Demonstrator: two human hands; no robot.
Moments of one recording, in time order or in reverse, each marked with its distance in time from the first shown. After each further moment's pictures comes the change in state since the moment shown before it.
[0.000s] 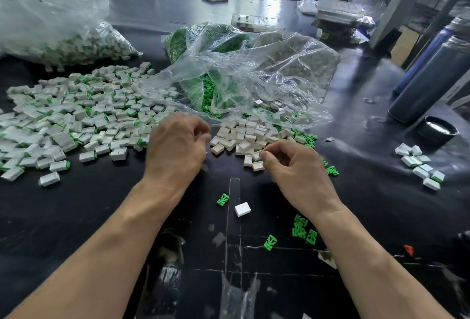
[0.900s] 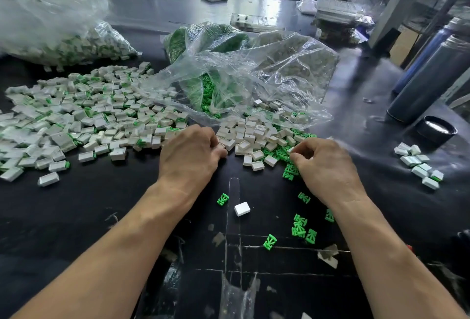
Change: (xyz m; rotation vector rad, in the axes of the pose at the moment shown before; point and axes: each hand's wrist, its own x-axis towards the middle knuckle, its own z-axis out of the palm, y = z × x) left_hand -0.008 0.017 0.011 0.170 -0.160 -0.027; right_hand 0.012 0.003 -0.032 -0.377 0.089 0.244
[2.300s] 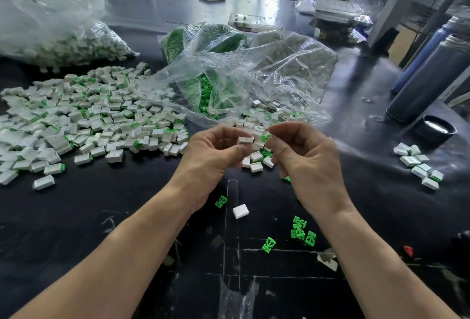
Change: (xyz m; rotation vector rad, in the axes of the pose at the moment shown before) left_hand -0.014 0.023 -0.001 -1.286 -0.284 -0.157; right_hand -0.024 -0.024 0.013 1.011 -0.049 -0.251
